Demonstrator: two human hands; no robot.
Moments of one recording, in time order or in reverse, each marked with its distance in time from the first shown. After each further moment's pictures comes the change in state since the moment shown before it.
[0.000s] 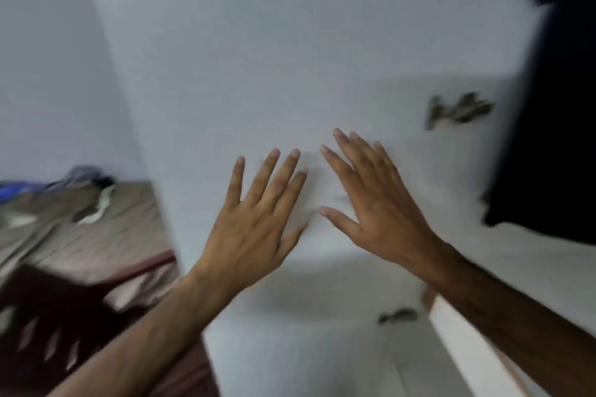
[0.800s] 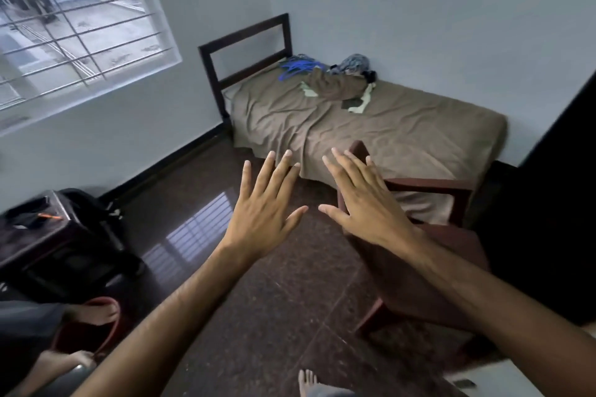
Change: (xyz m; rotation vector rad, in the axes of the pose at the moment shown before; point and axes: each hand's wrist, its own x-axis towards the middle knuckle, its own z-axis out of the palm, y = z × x) left_hand -0.566 -0.420 -0.017 0.194 -0.585 -0.752; right_hand 0.195 -0.658 0.315 0.587 -0.362 -0.446
